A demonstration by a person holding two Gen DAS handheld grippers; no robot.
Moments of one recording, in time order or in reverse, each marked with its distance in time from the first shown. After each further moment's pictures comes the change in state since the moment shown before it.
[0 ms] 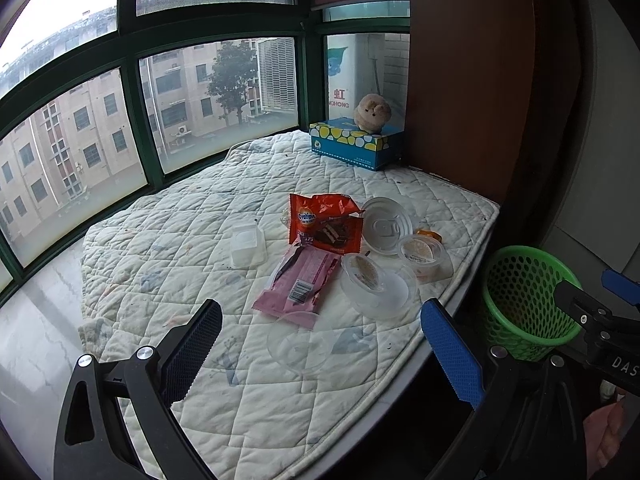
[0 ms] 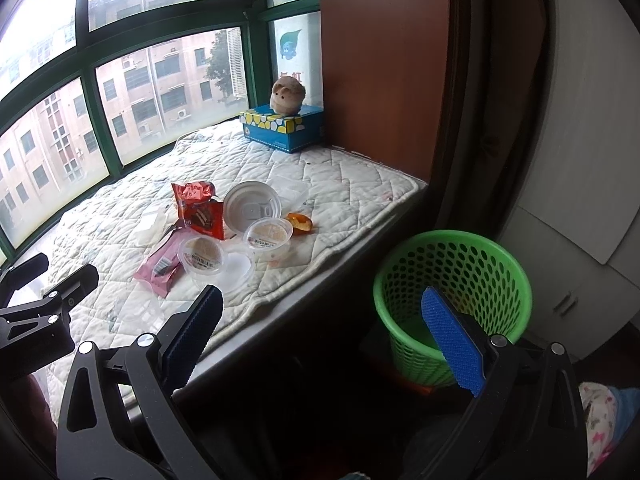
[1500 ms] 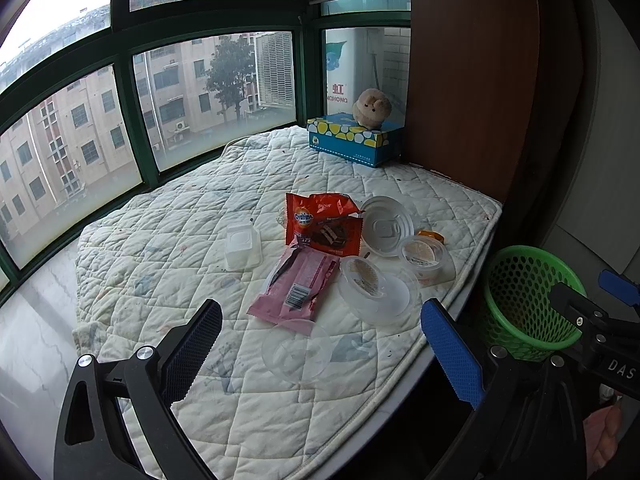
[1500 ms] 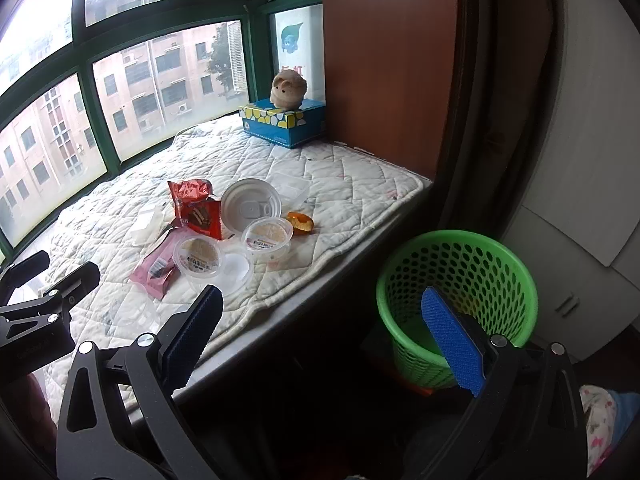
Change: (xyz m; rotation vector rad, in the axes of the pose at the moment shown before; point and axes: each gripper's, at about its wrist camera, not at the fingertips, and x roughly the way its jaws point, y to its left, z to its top) left arm 0.013 -0.003 0.006 0.002 0.016 -0.001; right arm 0.015 0.003 0.007 -0.003 0.027 0.004
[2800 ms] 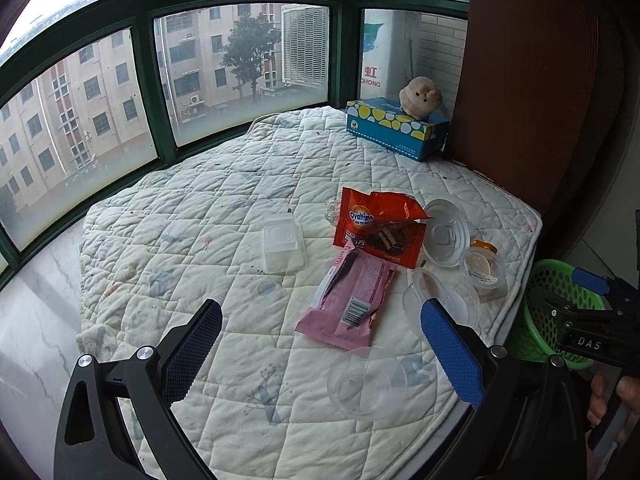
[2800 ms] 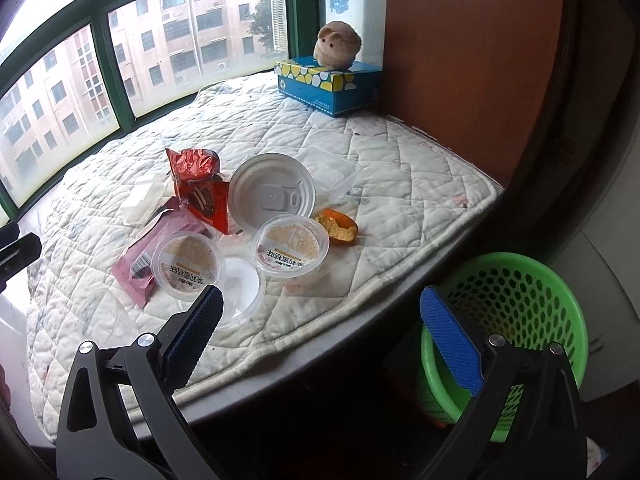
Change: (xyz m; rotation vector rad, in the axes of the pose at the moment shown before) left arm 0.052 0.067 0.025 -0.076 0.086 0.028; right arm 0.115 0.022 0.035 -0.137 0.126 0.119
